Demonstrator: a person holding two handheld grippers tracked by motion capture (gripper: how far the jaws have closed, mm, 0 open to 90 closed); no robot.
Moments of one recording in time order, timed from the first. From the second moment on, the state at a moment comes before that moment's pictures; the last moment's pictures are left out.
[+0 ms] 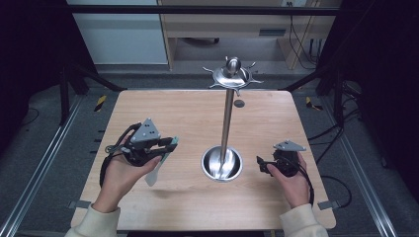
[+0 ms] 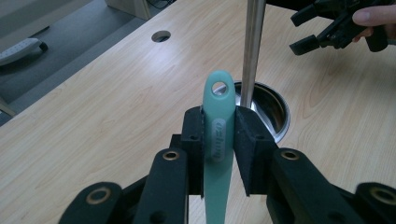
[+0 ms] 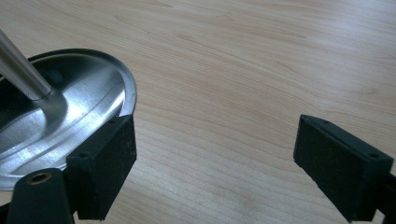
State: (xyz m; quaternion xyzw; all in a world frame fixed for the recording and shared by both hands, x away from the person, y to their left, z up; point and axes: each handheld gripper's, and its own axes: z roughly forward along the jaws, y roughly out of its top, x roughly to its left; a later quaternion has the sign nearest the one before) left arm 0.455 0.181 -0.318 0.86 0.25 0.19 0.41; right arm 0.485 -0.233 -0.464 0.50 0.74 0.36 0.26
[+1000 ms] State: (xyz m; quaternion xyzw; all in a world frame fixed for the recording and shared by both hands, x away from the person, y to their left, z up) left arm 0.461 0.161 -0.292 0.84 0.24 0.21 0.43; right arm 0.486 -0.233 -0.464 0.50 0.74 0.36 0.26
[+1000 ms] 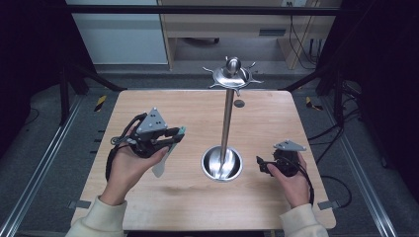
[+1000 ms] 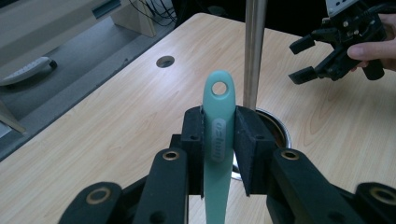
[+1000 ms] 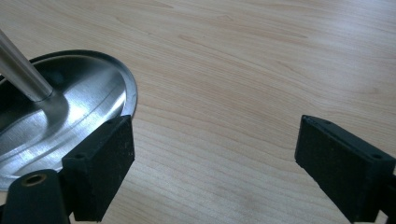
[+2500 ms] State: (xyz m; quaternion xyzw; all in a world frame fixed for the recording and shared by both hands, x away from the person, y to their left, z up) left arm 0.451 0.132 -0.230 0.80 0.22 0.24 0.50; right arm 0.485 -0.233 -0.463 0.50 0.74 0.37 0.25
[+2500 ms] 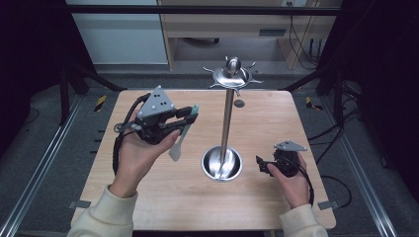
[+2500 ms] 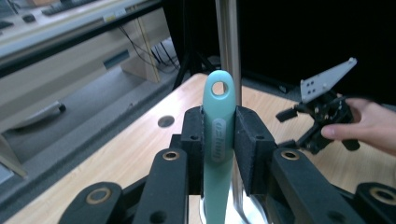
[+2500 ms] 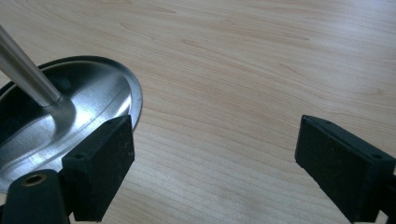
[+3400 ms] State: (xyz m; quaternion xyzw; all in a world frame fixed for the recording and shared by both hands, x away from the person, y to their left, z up) left arm 0.447 0.128 -0.191 0.78 0.21 0.25 0.54; right arm 0.485 -0.233 -0.463 0.51 0.74 0.37 0.25
